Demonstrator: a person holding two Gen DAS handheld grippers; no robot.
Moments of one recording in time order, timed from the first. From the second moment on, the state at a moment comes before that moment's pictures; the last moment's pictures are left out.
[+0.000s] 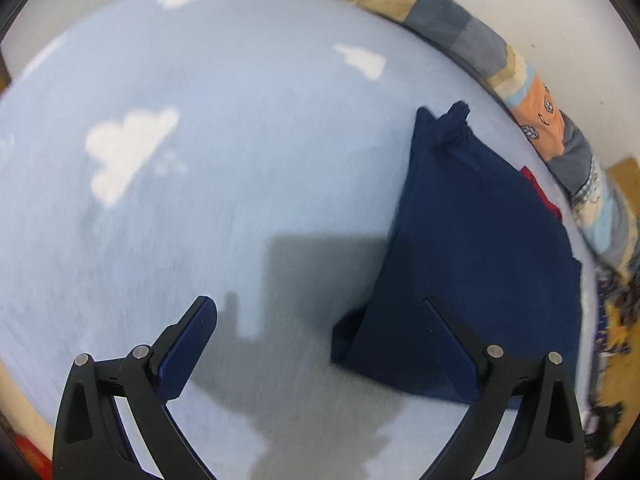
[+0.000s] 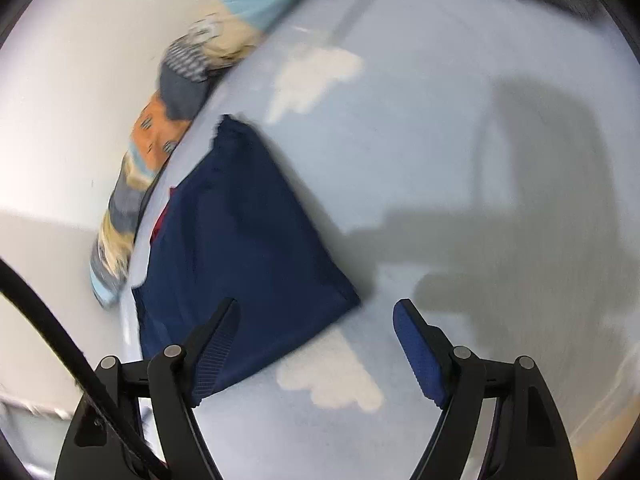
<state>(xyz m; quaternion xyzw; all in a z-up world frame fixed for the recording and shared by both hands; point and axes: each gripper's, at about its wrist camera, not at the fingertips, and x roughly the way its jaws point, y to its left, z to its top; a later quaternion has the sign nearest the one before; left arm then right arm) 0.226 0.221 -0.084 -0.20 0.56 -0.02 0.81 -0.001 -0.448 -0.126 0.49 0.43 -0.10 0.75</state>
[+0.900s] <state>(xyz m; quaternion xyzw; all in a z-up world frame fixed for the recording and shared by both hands) 0.252 0.182 -0.105 -0.28 0.56 -0.15 0.77 0.048 -0.411 -0.135 0.46 0.42 -0.05 0.78</state>
